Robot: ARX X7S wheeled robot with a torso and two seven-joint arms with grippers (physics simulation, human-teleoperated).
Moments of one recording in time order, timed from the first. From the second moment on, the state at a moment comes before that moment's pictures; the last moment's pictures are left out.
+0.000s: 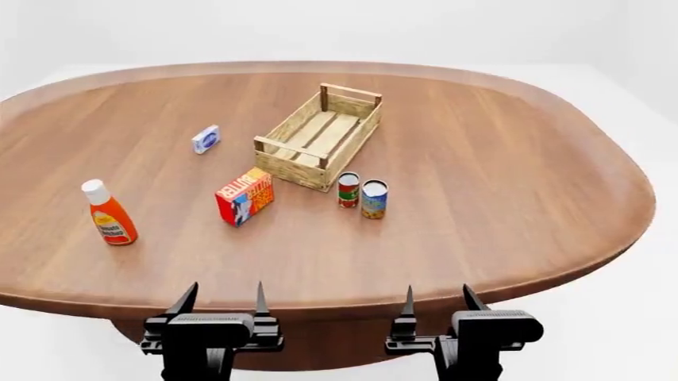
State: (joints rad) left arm 0.00 -0.06 0.06 0.02 -0.06 0.00 -0.06; right arm 0.03 0.06 -0.09 0.04 0.05 0.02 0.07
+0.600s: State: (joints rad) left arm -0.07 -0.13 0.07 0.09 -0.09 -0.07 -0.11; right arm 0.11 0.12 -0.13 -0.04 0.09 0.16 0.10
